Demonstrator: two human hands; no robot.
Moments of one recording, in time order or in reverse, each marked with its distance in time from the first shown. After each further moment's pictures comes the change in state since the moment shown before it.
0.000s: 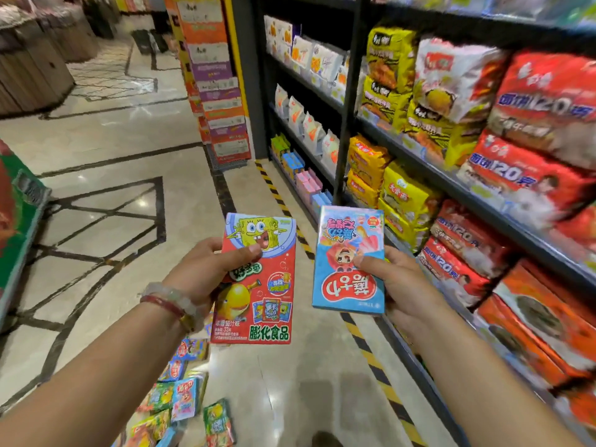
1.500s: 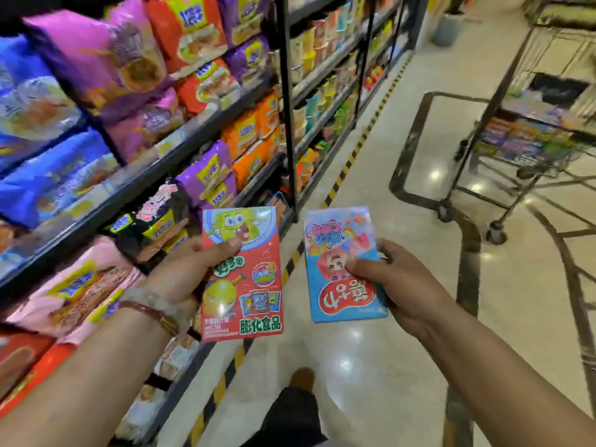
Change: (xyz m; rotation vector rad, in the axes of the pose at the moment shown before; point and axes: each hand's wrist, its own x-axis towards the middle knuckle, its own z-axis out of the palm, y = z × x) left_hand -0.645 -0.390 0.579 0.886 -1.951 -0.259; right_hand -0.827 0.326 -0.320 0.890 1.934 -0.418
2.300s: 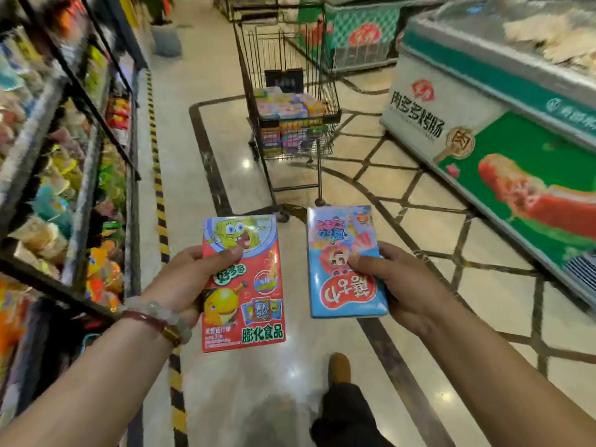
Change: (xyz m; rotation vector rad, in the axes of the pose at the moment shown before) left_hand 0.274 0.055 0.334 0.415 -0.702 -0.212; right_hand 0.102 -0.101 -0.201 0.495 0.701 -0.103
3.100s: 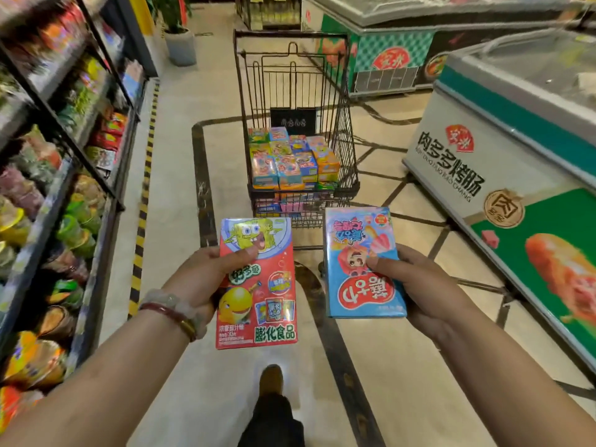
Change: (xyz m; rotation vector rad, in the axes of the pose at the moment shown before) left_hand 0.356 0.183 0.113 -0.037 -0.020 -0.016; right_hand 0.362 -0.233 -0.017 -0.082 0.010 -0.021
